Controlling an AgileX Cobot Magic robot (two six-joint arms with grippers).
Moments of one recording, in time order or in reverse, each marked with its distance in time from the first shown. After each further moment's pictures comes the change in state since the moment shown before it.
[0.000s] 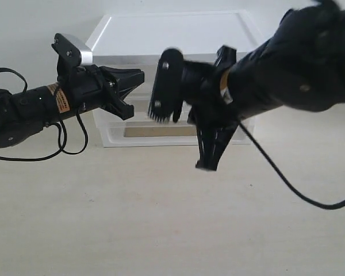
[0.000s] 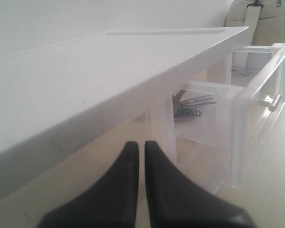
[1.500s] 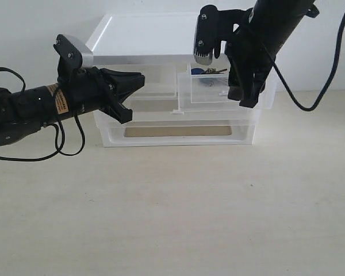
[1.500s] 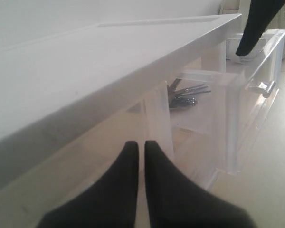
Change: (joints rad) left arm 0.006 0.000 -0.008 0.060 0.014 -0.011; right arm -0.310 0.291 -0.529 0.383 0.459 -0.605
